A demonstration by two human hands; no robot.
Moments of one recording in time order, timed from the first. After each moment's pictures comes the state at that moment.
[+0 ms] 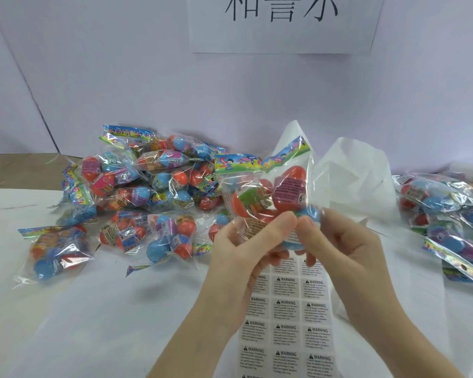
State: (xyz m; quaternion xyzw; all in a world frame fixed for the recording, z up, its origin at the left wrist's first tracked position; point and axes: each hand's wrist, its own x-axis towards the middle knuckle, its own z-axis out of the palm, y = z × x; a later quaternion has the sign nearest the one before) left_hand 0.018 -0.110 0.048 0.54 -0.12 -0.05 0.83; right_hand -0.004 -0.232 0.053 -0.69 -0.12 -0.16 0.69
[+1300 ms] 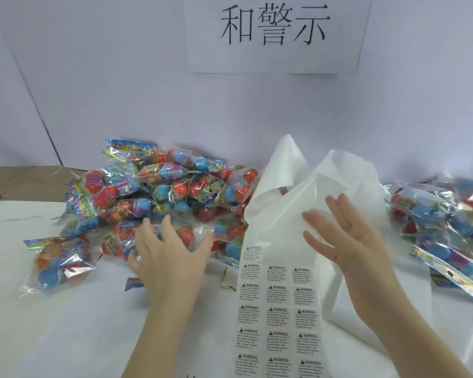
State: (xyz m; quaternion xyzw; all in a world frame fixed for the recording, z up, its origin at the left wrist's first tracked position) left_hand 0.060 -0.060 0.008 0.94 0.17 0.17 0.26; right_hand 0.008 -0.254 0.054 -0.60 0.06 -0.14 0.79
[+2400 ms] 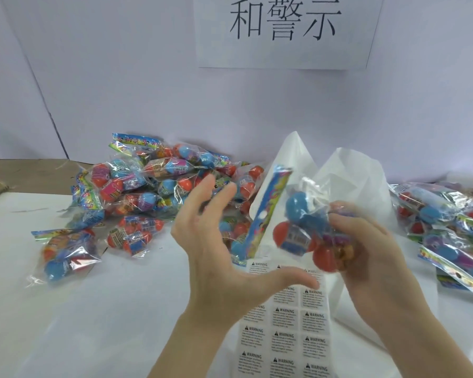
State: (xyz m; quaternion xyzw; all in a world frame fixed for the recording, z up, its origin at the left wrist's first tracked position) left_hand 0.023 -0.101 0.041 0.73 -0.24 0.47 0.44; right_hand -0.001 -0.250 0.065 -0.55 0.01 -0.10 0.83
